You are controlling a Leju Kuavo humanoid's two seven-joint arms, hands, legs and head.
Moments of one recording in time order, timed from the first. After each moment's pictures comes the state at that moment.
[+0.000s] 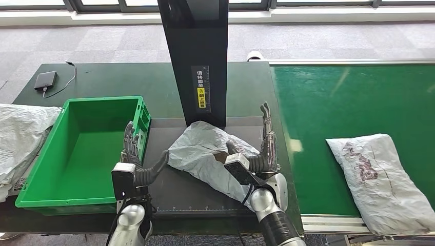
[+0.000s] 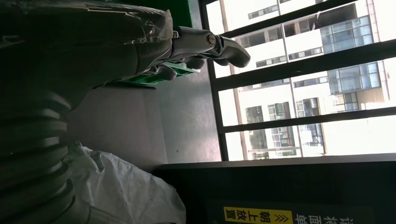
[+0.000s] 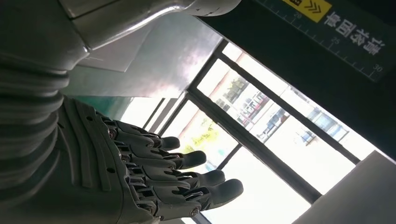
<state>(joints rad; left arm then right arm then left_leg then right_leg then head) -0.09 -0.32 0.01 -1.23 -0.13 0.34 -0.70 -0.32 0.35 0.12 -0.87 0.91 -0.70 -0.64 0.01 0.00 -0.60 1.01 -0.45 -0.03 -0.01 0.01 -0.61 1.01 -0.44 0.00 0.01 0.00</state>
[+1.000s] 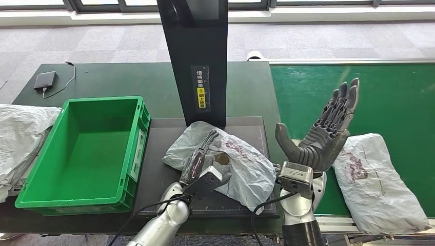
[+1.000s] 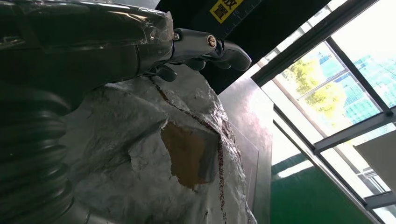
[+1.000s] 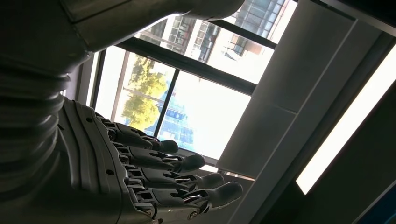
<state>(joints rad) -0.30 -0.34 -0.29 -0.81 -0.53 0.33 -0.57 -0.20 0.33 0.13 -1.46 0.70 -0.70 -0.70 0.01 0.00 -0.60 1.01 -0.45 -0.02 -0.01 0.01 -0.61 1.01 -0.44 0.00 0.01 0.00</state>
